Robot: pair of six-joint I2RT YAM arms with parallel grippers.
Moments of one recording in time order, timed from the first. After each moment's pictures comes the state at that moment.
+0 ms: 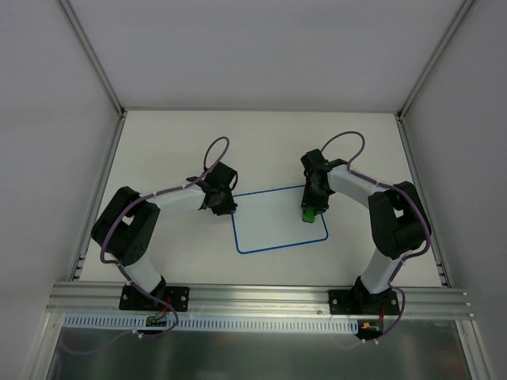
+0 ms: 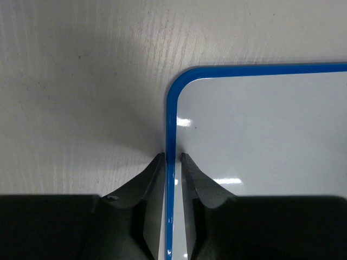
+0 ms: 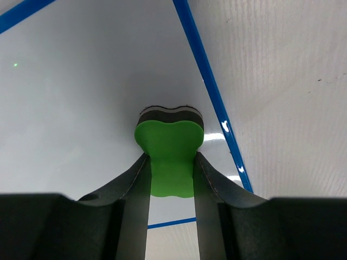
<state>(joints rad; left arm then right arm) -0.60 1.67 0.92 -0.34 -0.09 -0.85 0.45 1.76 1.11 -0.73 0.09 0.64</state>
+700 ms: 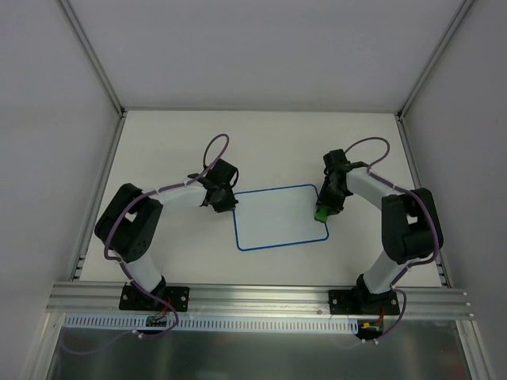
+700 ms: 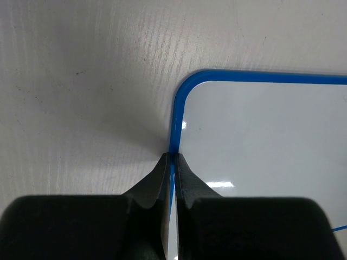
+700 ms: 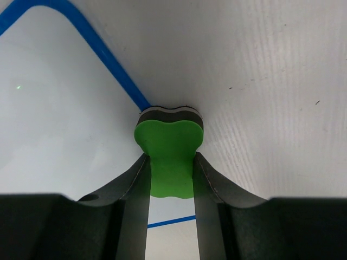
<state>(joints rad) -0.58 1.71 0.96 -0.36 -0.11 -0.87 0.29 1.68 1.03 -0.69 0.05 0.64</state>
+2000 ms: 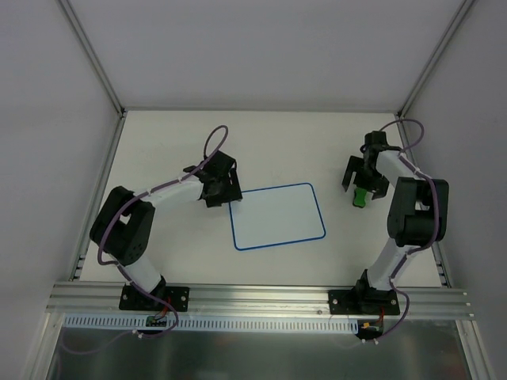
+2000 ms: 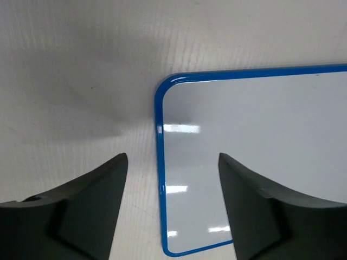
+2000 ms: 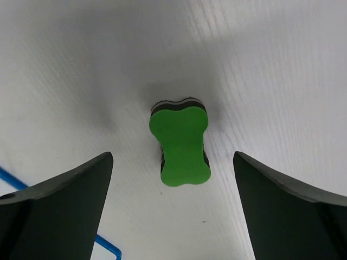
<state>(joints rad) -0.56 1.68 1.04 -0.44 -0.10 -0.76 -0.04 1.83 1.24 -0.70 0.13 0.27</state>
